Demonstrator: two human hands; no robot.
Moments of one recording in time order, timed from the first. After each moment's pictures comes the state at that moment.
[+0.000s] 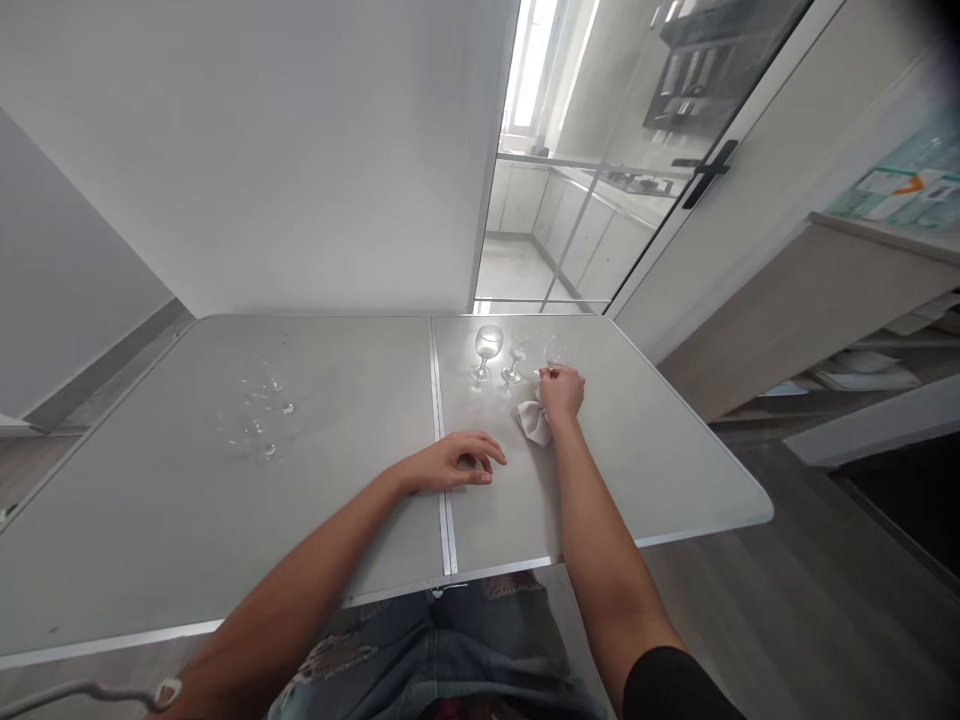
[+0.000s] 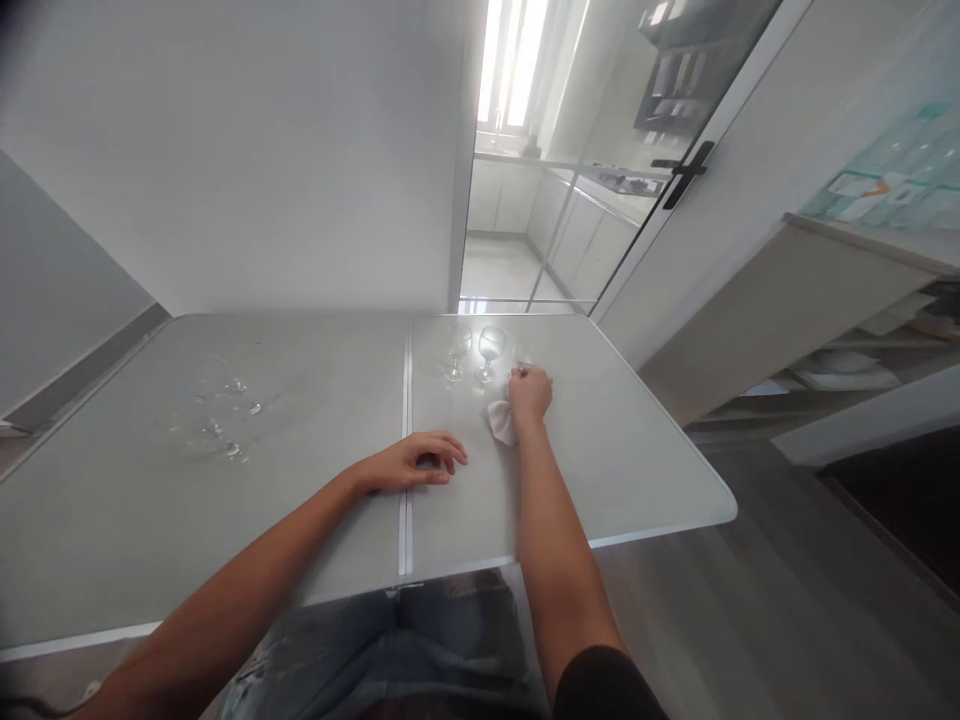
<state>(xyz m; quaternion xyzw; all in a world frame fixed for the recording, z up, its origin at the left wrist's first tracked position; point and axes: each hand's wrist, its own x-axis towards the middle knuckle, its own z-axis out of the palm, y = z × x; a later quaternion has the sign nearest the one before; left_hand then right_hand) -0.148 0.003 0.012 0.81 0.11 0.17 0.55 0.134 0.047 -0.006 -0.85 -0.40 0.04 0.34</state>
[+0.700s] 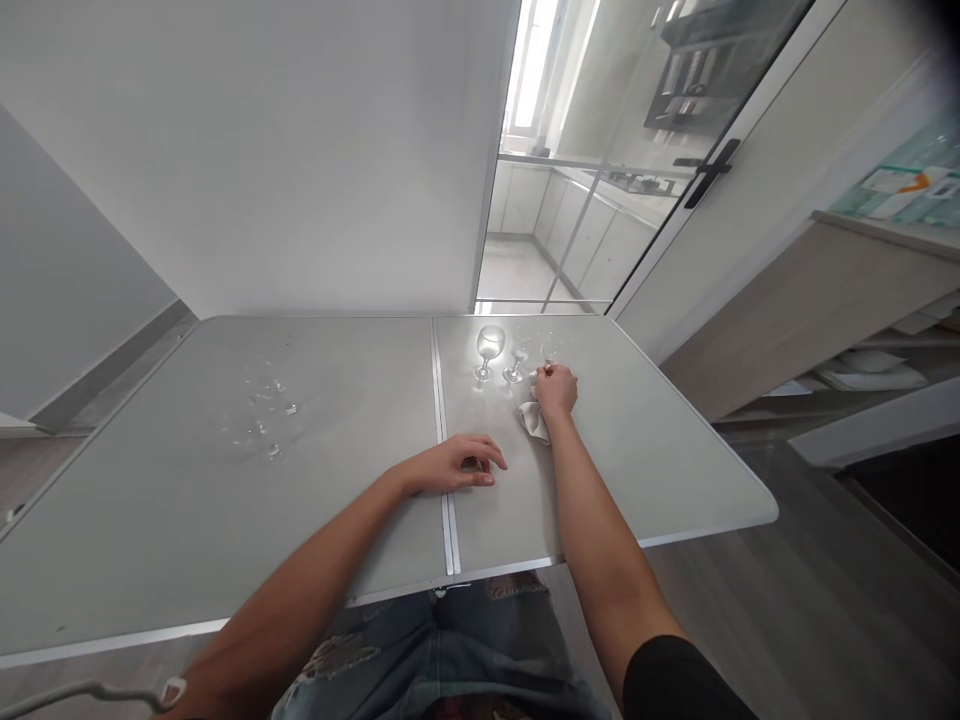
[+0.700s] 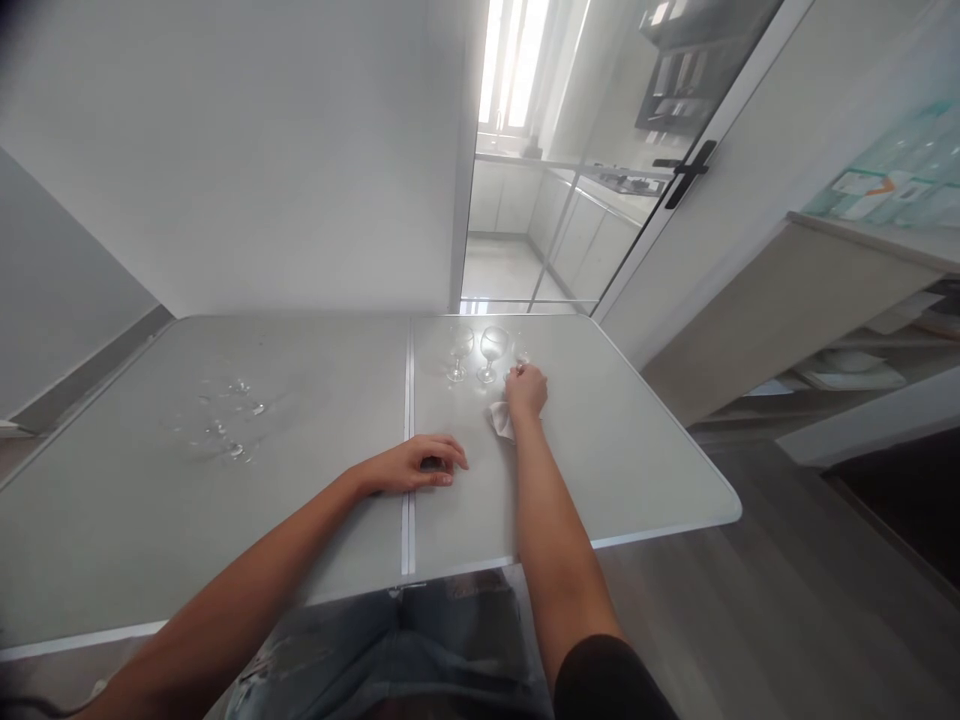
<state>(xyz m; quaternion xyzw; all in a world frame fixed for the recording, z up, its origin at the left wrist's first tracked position) -0.147 0.003 0.009 0.84 0.10 0.16 0.51 0.132 0.063 -0.019 -0.87 -0.38 0.06 0.31</state>
